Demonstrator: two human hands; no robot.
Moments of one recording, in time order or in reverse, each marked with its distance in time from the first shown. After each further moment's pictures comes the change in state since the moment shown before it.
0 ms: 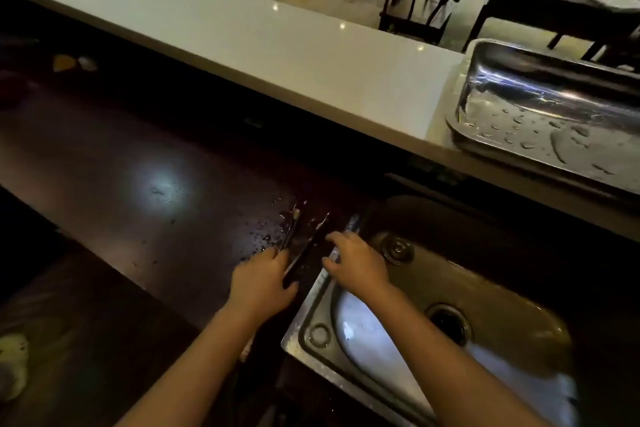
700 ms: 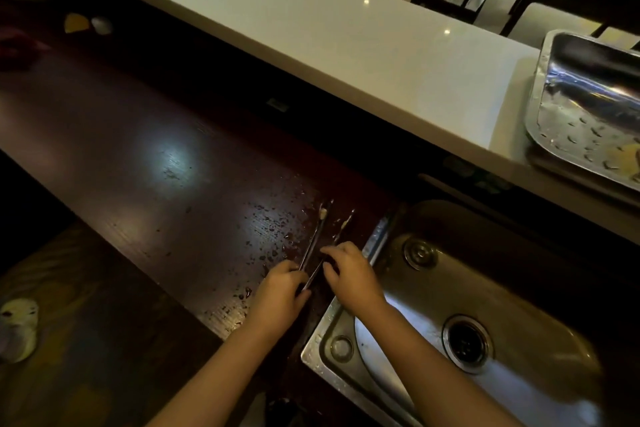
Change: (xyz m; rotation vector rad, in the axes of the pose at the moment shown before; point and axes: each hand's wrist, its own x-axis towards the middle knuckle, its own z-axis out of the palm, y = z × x) left_hand 0.005 -0.026 0.038 -0.420 0.027 -0.034; right_hand 0.029 -0.018 0.055 0.148 0.008 -0.040
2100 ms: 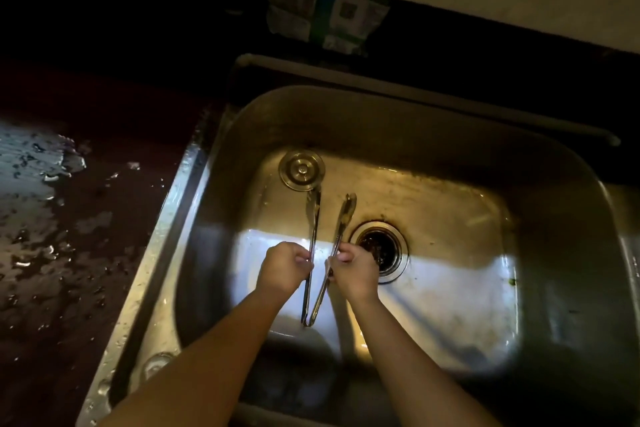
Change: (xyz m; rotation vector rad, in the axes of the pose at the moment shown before) left_hand 0.065 0.102 0.252 -0.279 -0.449 -0.288; right_hand -0.070 0.242 0.027 0.705 0.403 0.923
